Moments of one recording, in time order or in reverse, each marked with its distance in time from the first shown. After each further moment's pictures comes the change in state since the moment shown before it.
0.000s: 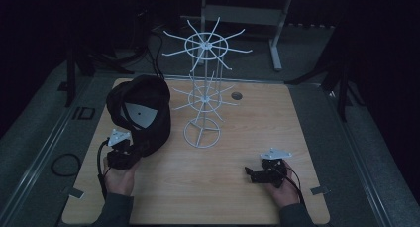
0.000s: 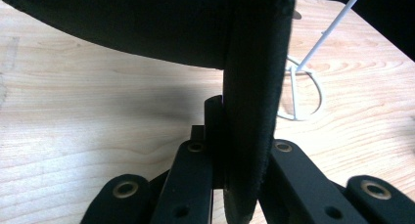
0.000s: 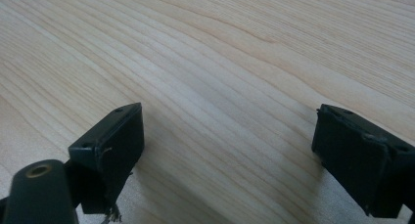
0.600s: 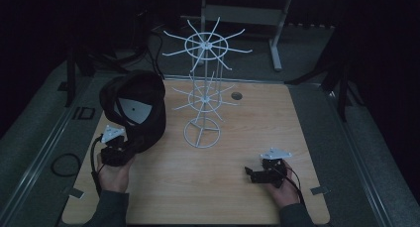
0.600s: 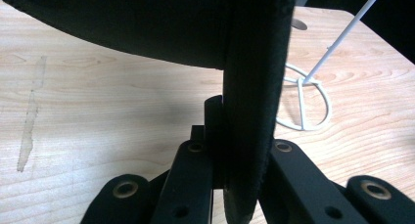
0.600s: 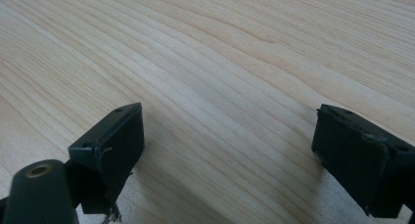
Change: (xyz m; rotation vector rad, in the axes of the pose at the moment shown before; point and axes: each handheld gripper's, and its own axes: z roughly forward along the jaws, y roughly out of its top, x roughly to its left) left arm 0.007 0.012 -0.011 -0.021 0.022 0.013; right arm 0.000 0.000 0.000 -0.001 0.000 0.001
